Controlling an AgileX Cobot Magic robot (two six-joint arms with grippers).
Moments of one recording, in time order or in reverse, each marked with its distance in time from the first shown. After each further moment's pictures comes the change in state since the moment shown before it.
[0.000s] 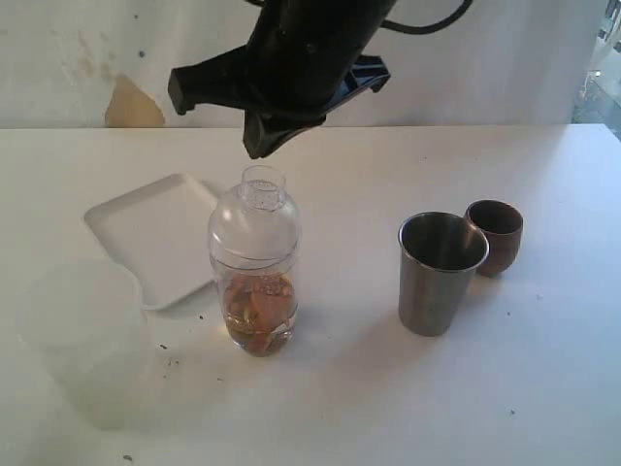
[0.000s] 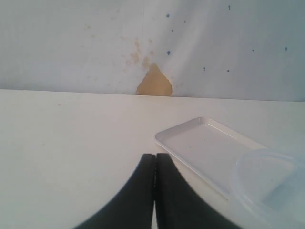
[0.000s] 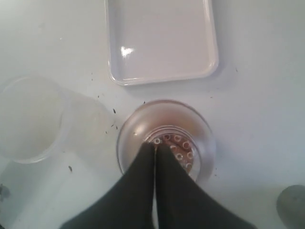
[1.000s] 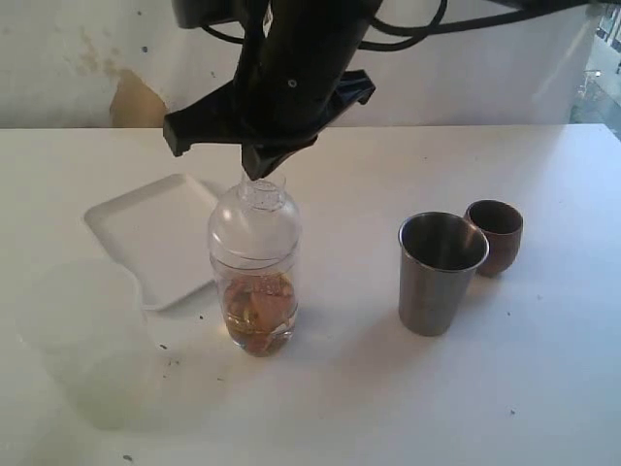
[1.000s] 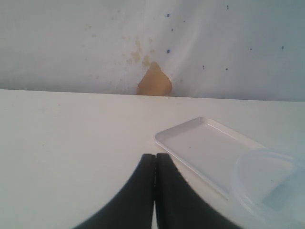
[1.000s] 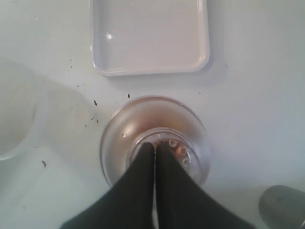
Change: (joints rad) left arm 0.000 0.000 0.000 0.000 0.000 0.000; right arm 0.039 0.041 0.000 -0.093 0.002 0.007
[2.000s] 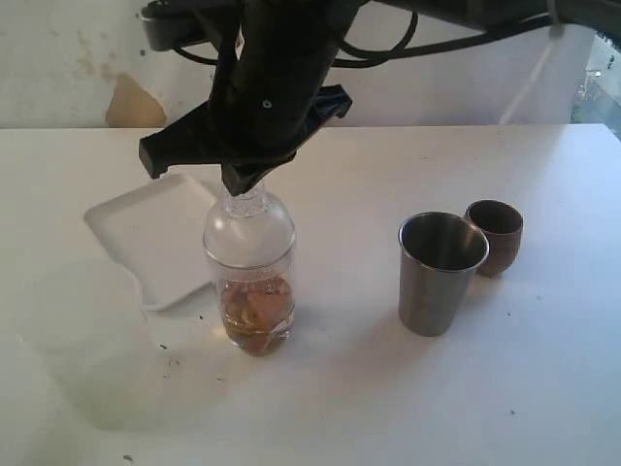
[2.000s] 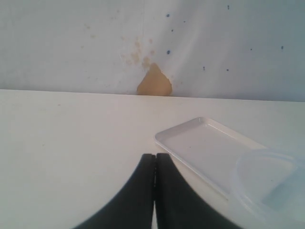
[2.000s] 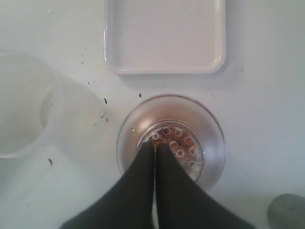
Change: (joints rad) left arm 0.000 0.000 0.000 0.000 0.000 0.000; right arm 0.046 0.017 0.000 -0.016 -0.011 0.002
